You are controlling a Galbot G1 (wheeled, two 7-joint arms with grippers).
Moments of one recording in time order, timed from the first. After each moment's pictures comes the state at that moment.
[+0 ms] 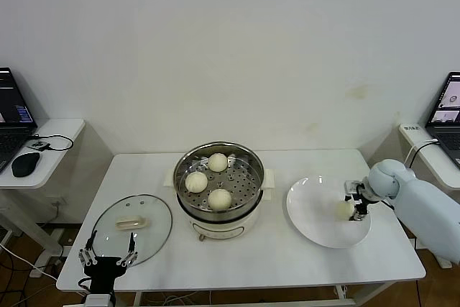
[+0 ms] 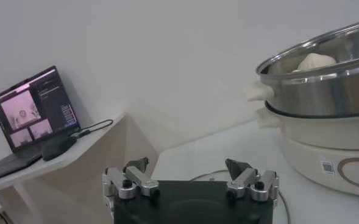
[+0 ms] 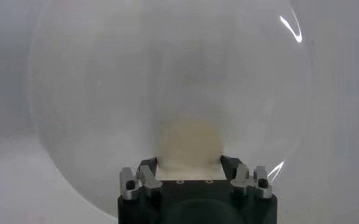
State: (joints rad) left arm 1.75 -1.41 -0.65 -2.14 0.17 0.13 -0.15; right arm -0.26 0.71 -0.45 1.13 -0.39 -0.19 -1.07
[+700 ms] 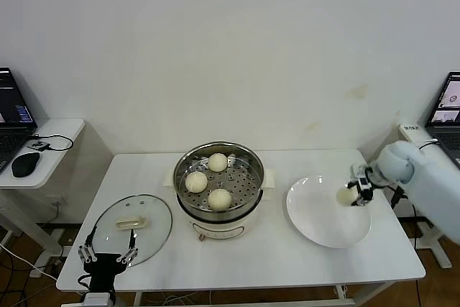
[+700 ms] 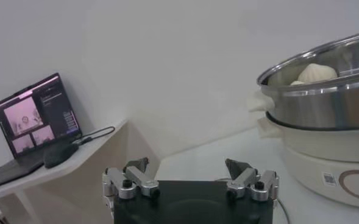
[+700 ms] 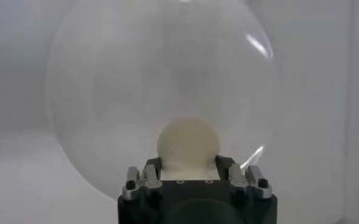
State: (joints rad) left arm 1.75 -1.41 -0.65 -2.17 0.17 0.13 -0.16; right arm -0.01 0.59 -0.63 1.32 -0.19 -0.27 -1.10
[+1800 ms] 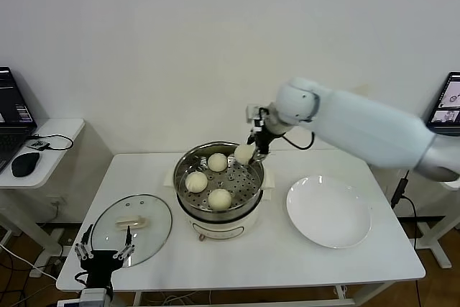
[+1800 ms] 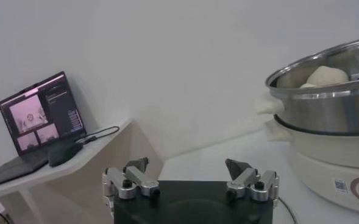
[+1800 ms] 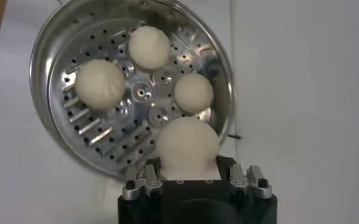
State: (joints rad) left arm 1.72 -1.41 -0.67 -2.15 0.14 0.14 -0.16; right arm 0.47 1.07 -1.11 1.33 0.37 -0.62 -0.91
